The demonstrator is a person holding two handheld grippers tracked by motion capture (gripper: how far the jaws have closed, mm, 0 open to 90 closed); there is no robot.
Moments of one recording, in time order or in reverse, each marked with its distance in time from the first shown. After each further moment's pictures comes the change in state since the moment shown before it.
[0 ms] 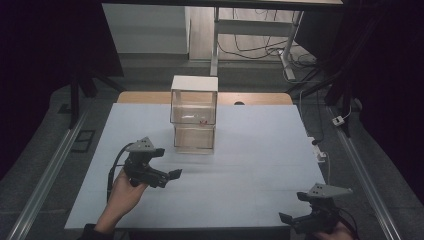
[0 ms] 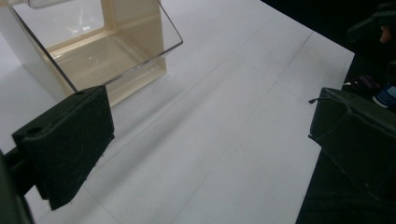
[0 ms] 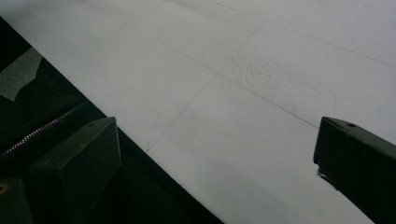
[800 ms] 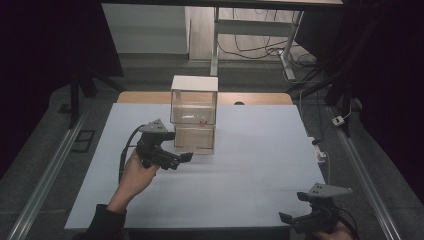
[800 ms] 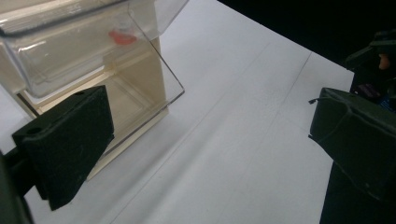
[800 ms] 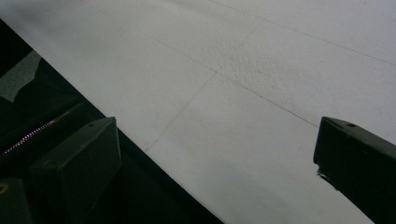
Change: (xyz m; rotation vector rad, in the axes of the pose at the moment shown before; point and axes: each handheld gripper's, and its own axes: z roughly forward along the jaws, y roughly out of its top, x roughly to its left) left arm 0.008 0.048 0.018 -0.021 -0.003 0.058; right arm -0.001 0.000 0.000 0.004 -0.002 0.007
